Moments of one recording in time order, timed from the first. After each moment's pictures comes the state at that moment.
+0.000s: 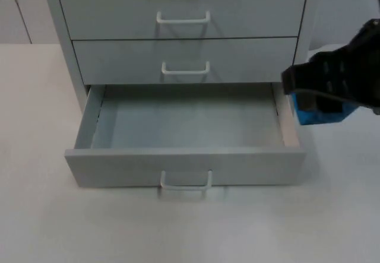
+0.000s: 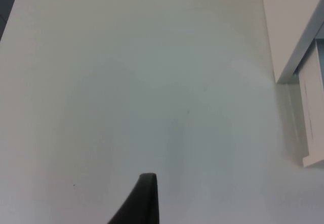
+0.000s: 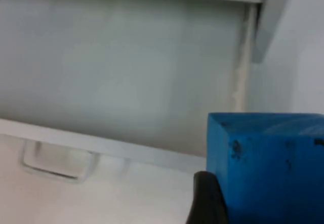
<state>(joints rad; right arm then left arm) 0.76 1.49 -0.85 -0.75 0.46 1.15 0.00 0.77 -0.61 0.09 0.66 -0.11</state>
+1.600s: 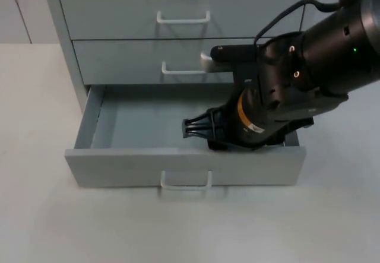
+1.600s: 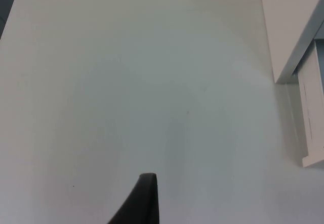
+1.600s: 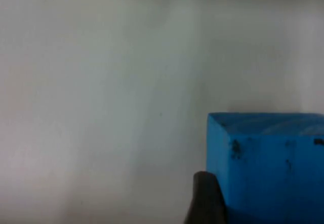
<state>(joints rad) 0.80 2.11 -1.22 -1.06 0.40 1.57 0.00 0.77 -0.61 0.08 0.66 -0.10</state>
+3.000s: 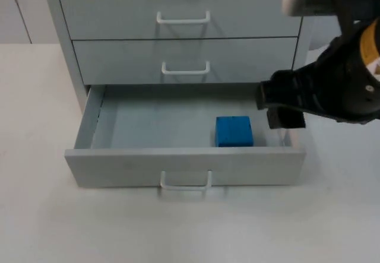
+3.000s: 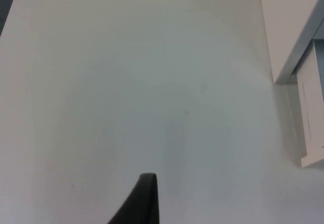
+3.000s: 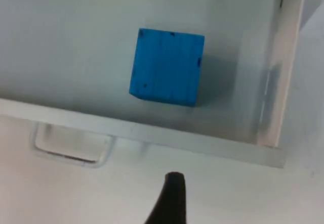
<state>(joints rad) 0.80 1.57 -0.91 -0.62 0.52 1.07 0.00 0.77 -0.61 0.08 0.66 -0.10</state>
